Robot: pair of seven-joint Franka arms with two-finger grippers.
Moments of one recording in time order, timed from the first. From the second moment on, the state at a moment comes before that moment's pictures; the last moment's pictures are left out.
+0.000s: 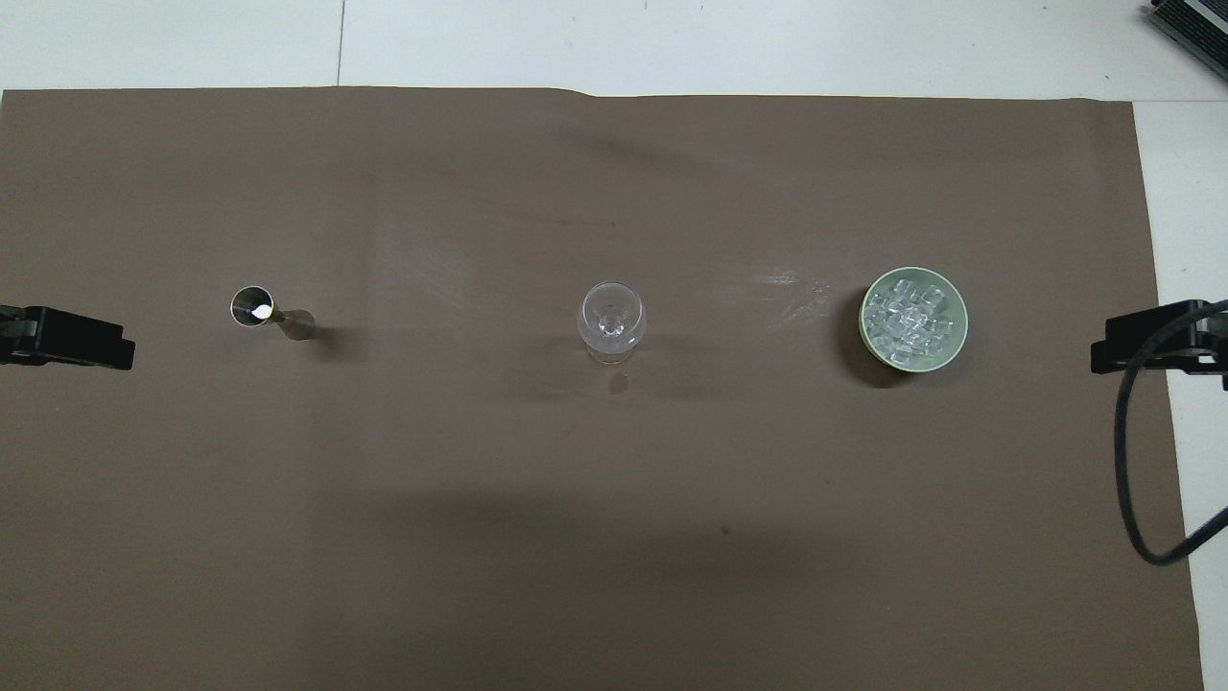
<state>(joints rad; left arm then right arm) 0.00 -0.09 -0.07 -1.56 -0.03 1.46 0.04 0.03 -0.07 0.00 -1.44 0.01 1.35 0.19</state>
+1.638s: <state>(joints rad) 0.00 -0.09 -0.09 -1.56 -0.04 1.45 0.04 0.03 -0.07 0.00 -1.44 0.01 1.35 0.19</state>
